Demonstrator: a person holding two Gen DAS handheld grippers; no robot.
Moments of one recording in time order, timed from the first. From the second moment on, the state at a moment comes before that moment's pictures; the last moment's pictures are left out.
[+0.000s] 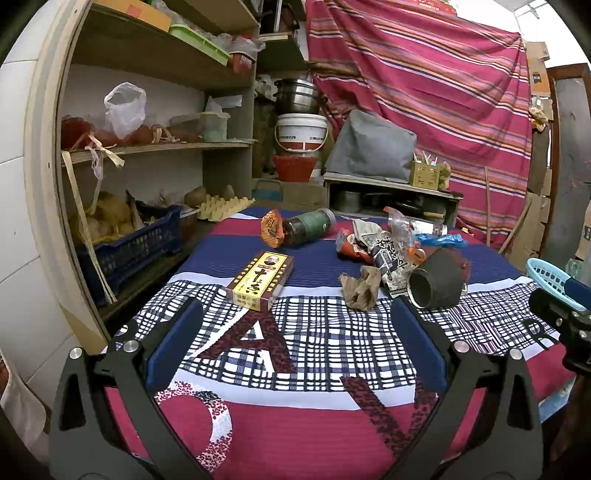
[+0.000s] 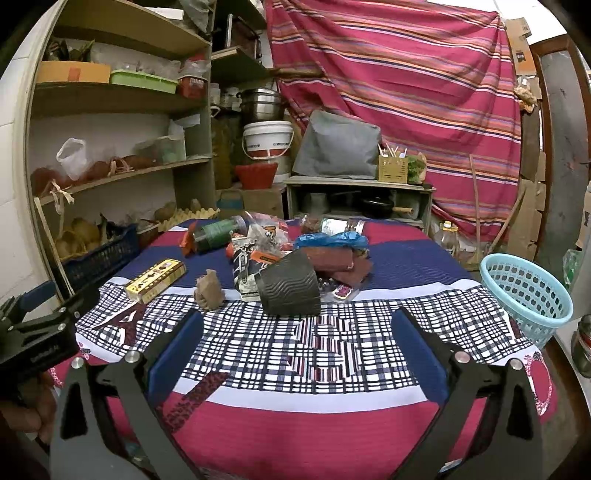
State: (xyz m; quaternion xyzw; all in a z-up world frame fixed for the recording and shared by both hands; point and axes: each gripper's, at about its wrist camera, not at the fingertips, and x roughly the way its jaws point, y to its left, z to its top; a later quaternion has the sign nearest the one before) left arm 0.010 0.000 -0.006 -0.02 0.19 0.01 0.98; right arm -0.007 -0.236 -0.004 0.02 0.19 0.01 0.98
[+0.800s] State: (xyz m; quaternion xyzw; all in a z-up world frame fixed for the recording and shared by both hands) left arm 0.009 0.000 -0.007 -0.02 0.19 0.01 0.98; right arm -0.005 -0.237 -0.008 0.02 0.19 0.00 0.98
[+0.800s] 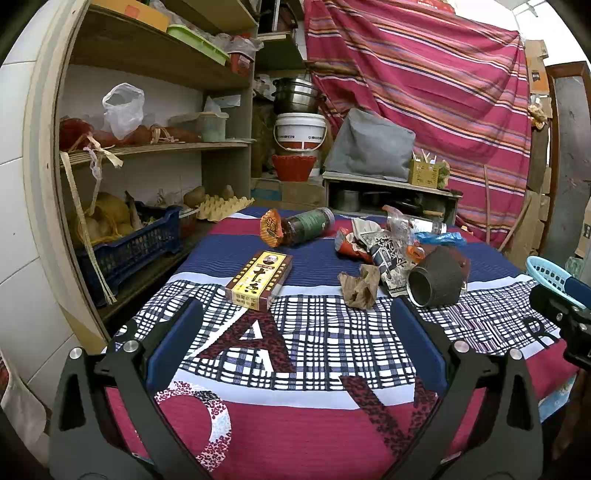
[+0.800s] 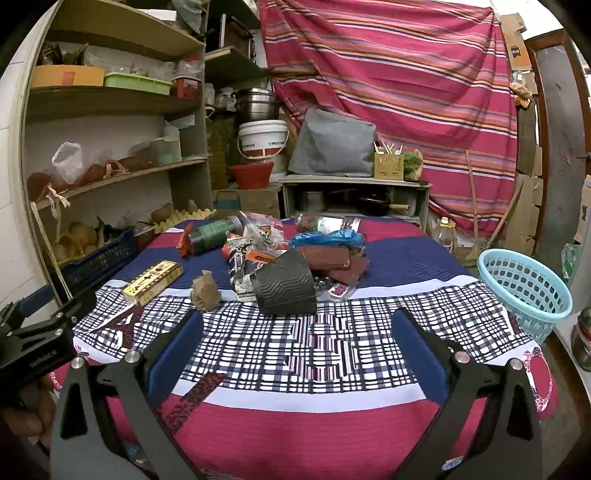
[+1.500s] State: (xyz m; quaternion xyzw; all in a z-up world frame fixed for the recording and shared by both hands) left arm 0.009 -0.002 -0.008 -0.02 0.19 0.01 0.98; right arm -0.005 -0.240 -0.008 0.02 0.19 0.00 0.98
